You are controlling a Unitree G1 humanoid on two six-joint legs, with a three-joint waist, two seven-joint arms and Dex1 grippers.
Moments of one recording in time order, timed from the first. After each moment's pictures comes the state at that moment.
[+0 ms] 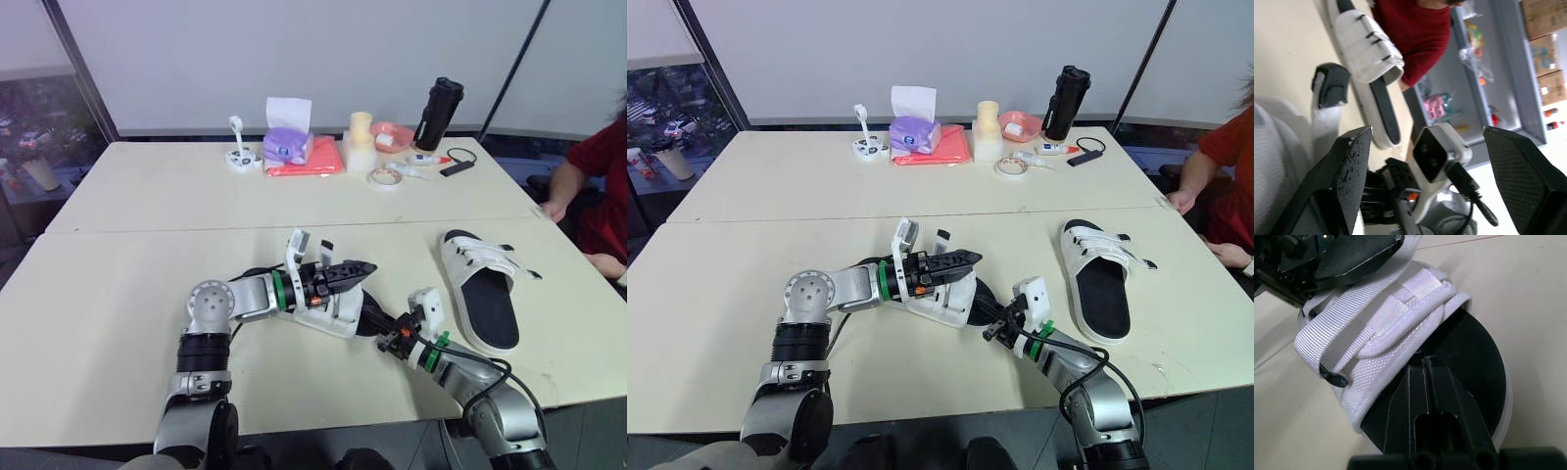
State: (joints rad) left arm -0.67 0.05 0.22 0.18 -1.07 1.34 -0.35; right arm -0.02 -0.32 0.03 -0.15 0.41 0.41 0.62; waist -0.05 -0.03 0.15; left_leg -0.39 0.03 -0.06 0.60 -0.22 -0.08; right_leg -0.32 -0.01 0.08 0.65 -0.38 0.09
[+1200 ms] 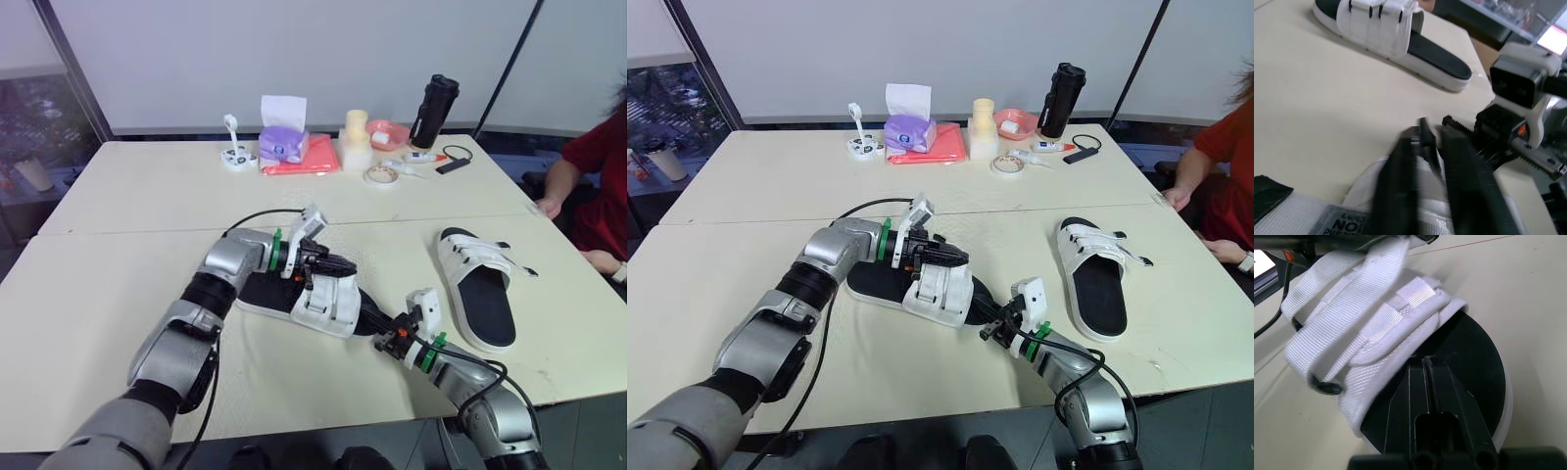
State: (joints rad) left arm -0.98 0.25 -0.25 0.65 -0.34 0.56 -1.25; right arm -0.01 -0.29 0.03 -0.14 0.41 0.39 0.62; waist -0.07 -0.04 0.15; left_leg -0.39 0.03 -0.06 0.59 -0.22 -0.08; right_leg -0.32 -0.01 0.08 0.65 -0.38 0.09
